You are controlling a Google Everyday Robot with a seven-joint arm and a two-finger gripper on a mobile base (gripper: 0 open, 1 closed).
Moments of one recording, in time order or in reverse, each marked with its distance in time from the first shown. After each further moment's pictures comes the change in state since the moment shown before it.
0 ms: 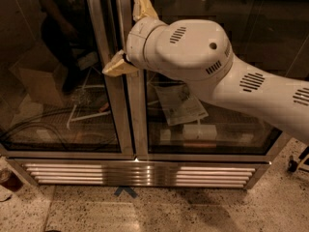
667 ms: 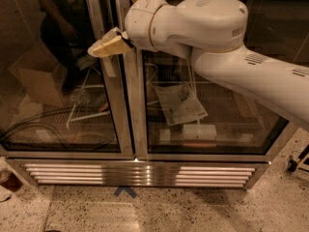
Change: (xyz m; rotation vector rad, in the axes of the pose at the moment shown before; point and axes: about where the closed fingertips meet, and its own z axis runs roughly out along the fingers) arm -0.033 -0.031 0.013 -0.084 -0.247 0.195
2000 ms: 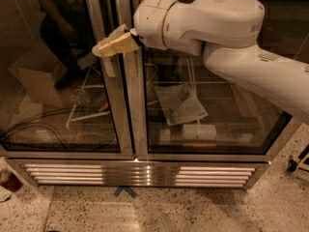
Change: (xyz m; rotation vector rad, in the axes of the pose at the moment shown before) arm -0.006 -0.005 -0.014 -0.060 -0.086 0.073
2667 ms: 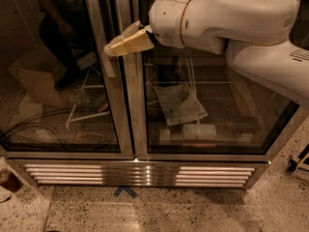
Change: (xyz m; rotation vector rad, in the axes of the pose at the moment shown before) arm -0.010 -0.005 -0.038 0.009 0.046 0.014
